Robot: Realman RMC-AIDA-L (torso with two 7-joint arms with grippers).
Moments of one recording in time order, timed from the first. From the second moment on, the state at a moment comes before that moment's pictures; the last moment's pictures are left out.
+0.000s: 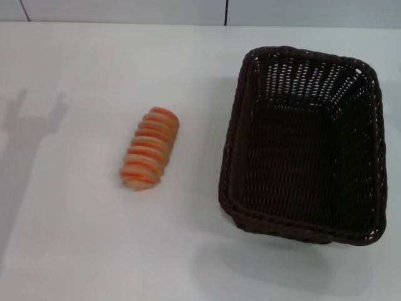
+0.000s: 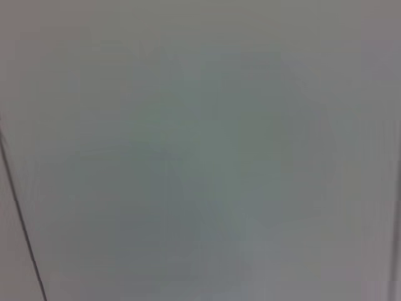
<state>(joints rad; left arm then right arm) -0.16 -2.06 -1.42 -0.44 2.89 1.41 -0.54 0.01 2.08 -1.59 -1.99 0.17 0.79 0.23</state>
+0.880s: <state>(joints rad) -0.17 -2.02 -1.48 -0.43 2.89 1.41 -0.60 0.23 2.08 -1.58 -2.04 0.25 1.55 0.35</state>
